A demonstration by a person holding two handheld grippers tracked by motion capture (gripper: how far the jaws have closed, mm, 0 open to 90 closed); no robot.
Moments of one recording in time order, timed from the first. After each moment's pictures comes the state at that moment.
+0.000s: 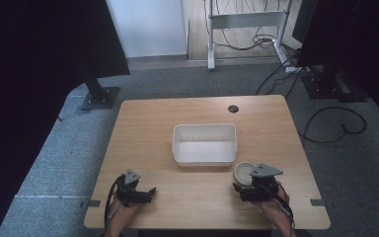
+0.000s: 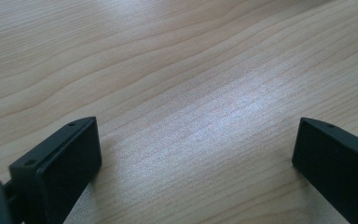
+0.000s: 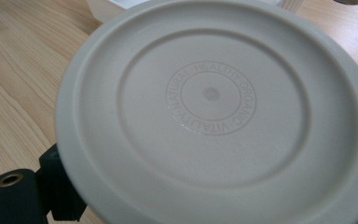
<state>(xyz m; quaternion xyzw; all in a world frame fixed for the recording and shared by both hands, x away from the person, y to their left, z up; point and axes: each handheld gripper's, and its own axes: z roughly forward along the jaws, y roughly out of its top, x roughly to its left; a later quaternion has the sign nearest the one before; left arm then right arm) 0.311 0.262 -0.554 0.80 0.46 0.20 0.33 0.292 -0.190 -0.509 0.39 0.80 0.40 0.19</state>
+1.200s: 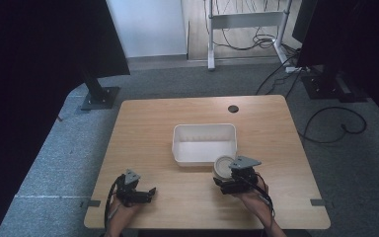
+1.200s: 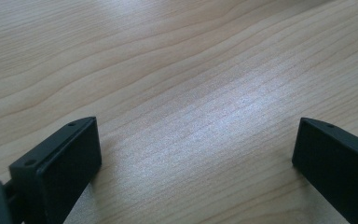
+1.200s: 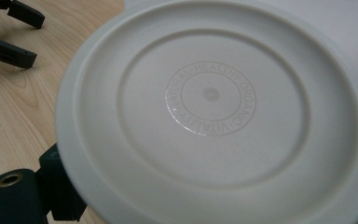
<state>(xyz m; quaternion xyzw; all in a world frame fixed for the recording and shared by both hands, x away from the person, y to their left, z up) 0.311 0.262 -0.554 0.80 0.46 0.20 0.33 0.316 -0.137 -0.497 0.35 0.81 0.43 0.17</state>
